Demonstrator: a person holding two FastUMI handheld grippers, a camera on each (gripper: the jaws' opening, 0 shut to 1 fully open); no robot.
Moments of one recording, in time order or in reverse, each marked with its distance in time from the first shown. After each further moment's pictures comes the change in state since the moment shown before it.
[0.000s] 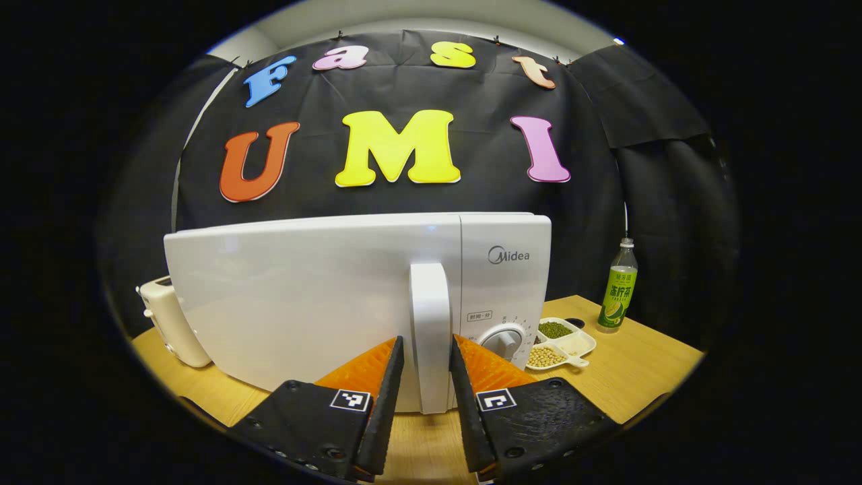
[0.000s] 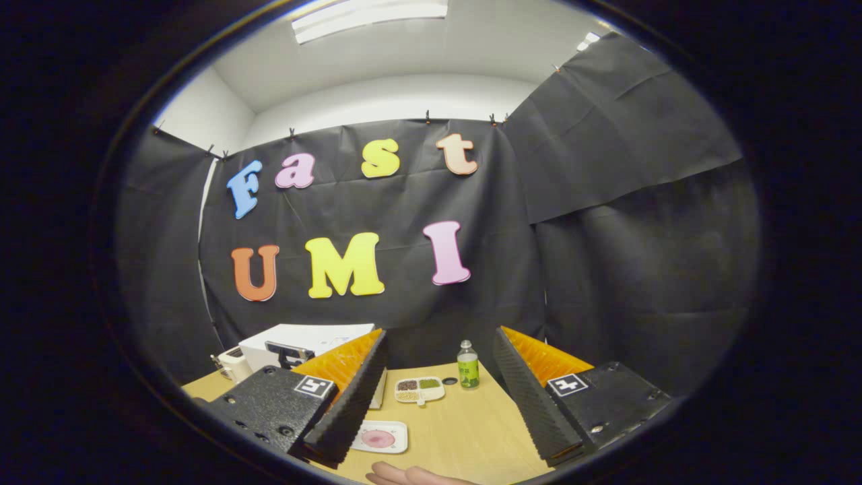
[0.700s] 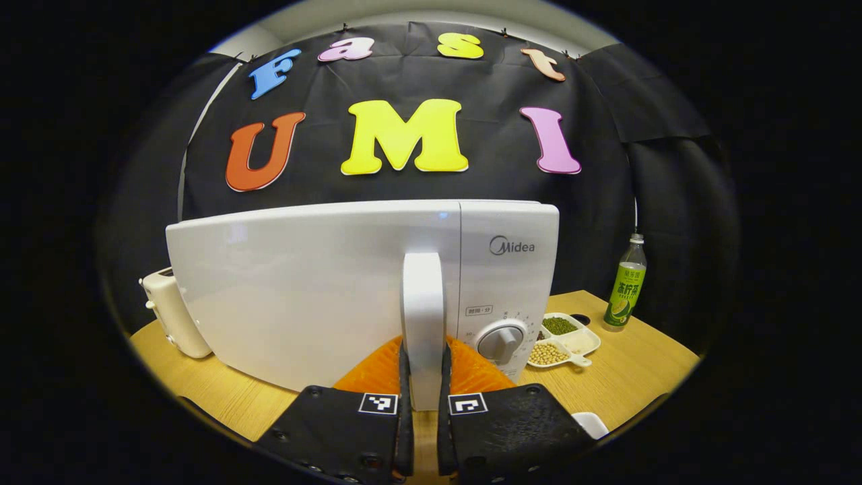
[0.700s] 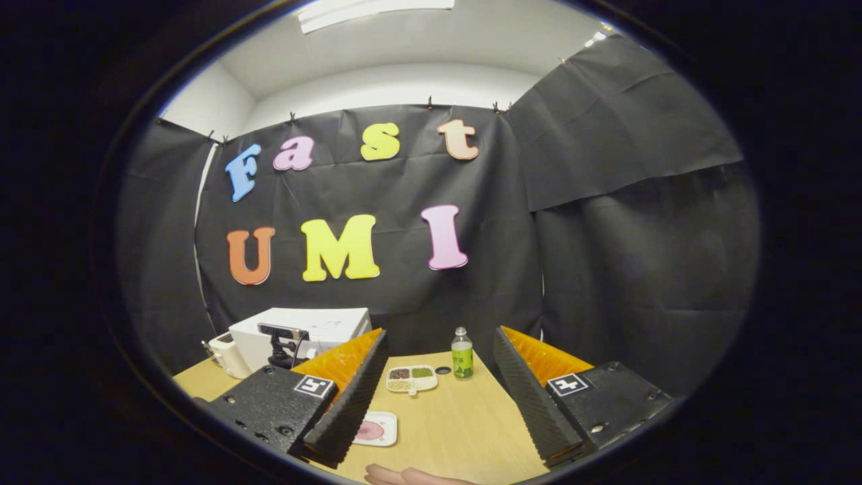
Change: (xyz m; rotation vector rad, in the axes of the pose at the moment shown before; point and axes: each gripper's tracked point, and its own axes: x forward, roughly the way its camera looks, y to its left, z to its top) left arm -0.001 -0.004 -0.009 0.053 0.074 0.045; right arm 0.012 -0.008 -0.027 -0.027 0.051 -0.012
